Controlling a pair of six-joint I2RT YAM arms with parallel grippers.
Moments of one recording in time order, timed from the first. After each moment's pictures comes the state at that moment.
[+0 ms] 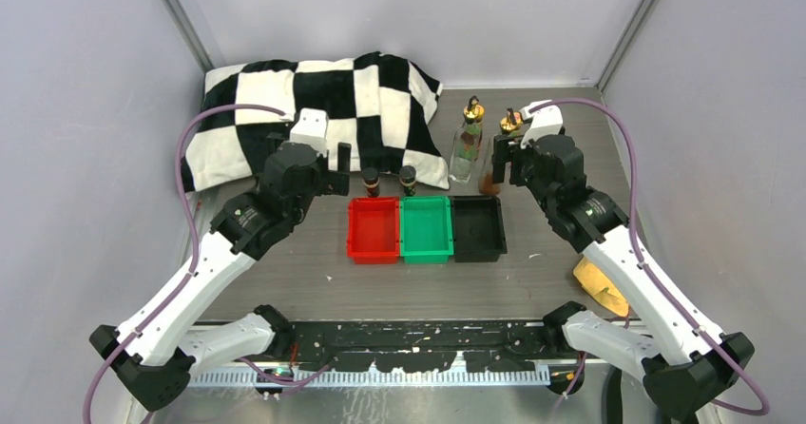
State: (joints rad) left arm -0.68 1.00 1.17 -0.60 -0.53 -0.16; right arm 0.47 0.97 1.03 -0.41 0.31 0.10
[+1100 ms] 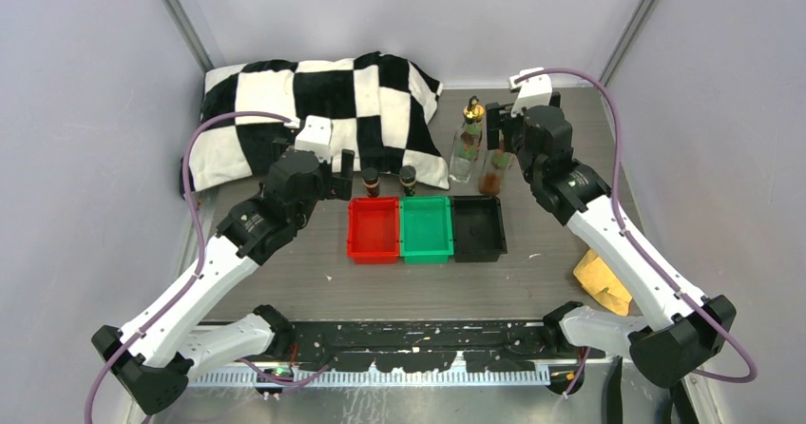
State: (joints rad) left arm -0.68 0.97 1.08 -0.50 -0.51 -0.12; right arm 0.48 1.15 1.16 -0.24 0.44 -0.05
